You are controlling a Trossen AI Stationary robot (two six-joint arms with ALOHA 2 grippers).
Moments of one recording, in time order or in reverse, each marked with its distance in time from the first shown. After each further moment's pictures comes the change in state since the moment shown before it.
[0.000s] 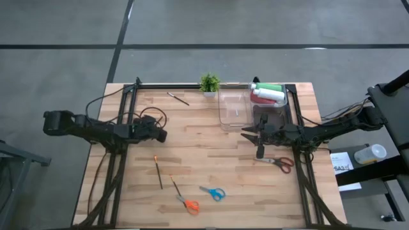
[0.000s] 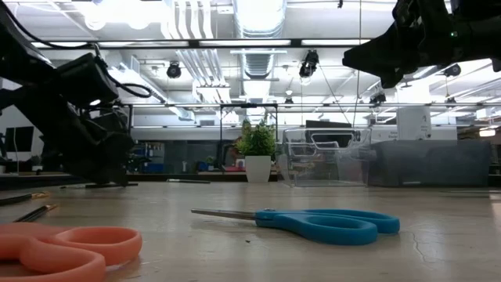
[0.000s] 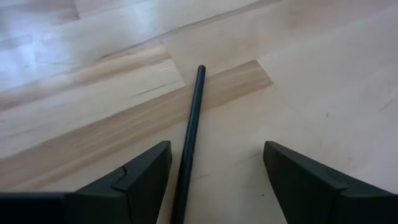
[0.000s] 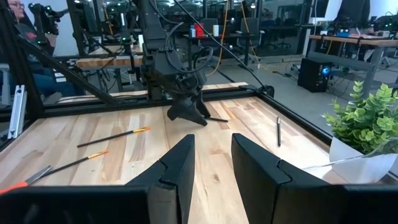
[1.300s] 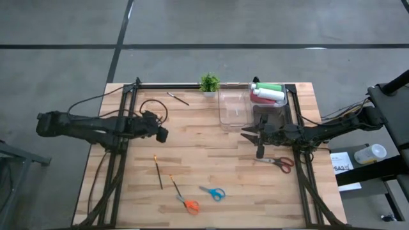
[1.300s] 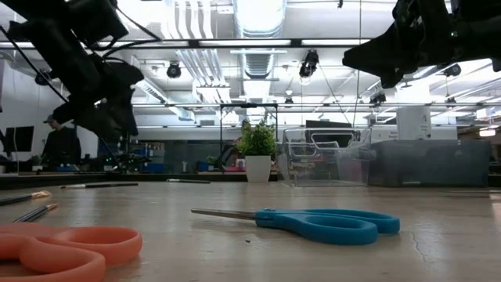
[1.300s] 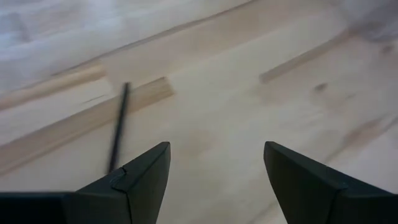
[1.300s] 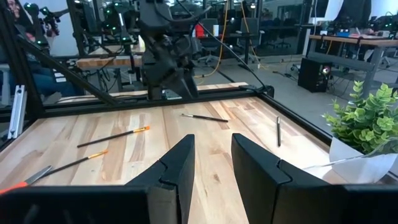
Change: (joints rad) left arm -0.087 -0.213 0.373 -0.547 0.139 -0.077; right arm 0.000 0.000 0.000 0.000 0.000 0.000
